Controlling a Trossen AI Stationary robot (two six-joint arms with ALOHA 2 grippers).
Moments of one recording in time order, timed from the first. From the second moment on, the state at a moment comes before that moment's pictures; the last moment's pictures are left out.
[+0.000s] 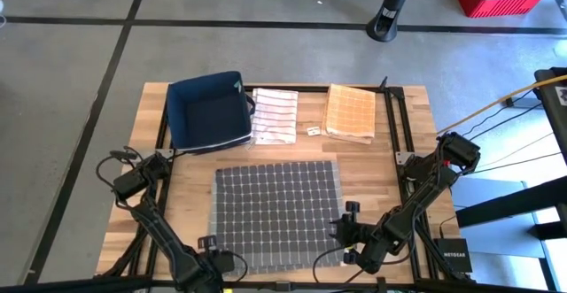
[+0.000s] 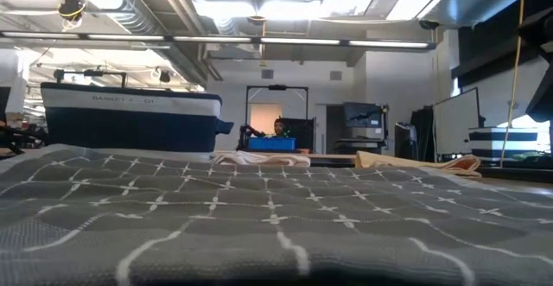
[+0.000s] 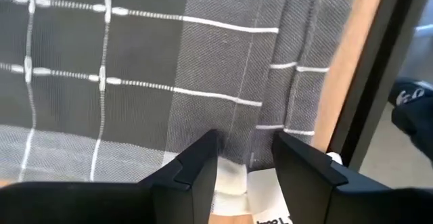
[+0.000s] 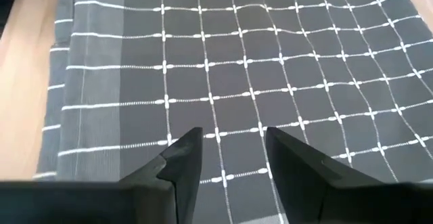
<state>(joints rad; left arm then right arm) -0.95 2.09 1.48 -0.88 -0.15 -1.16 0.90 1.70 0.93 -0.41 0.66 0.80</state>
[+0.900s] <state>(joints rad) -0.94 2.09 1.48 -0.95 -0.16 -1.15 0.90 1.82 1.00 -0.25 0.20 0.71</state>
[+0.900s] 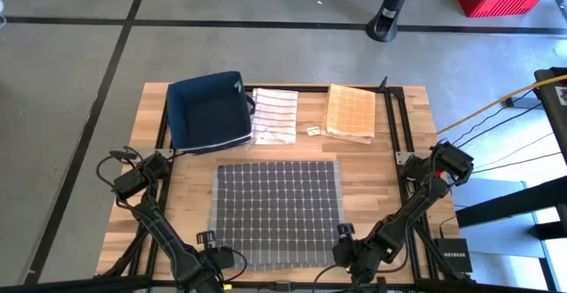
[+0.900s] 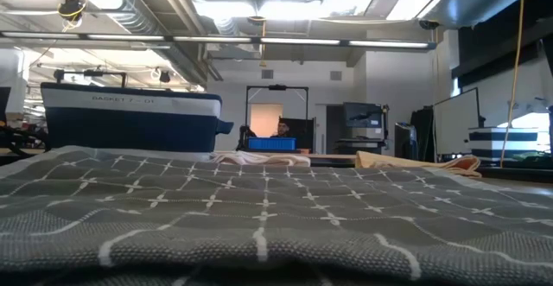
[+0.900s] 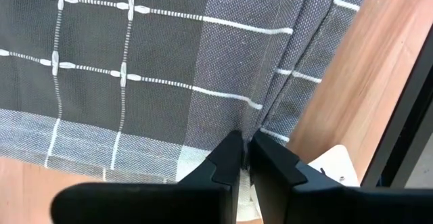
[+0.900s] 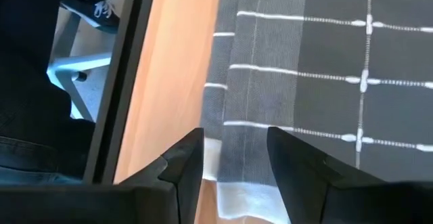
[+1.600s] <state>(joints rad) -0.94 2.09 1.48 -0.95 -0.16 -1.15 0.89 1.83 1.00 -0.29 0.22 0.75</state>
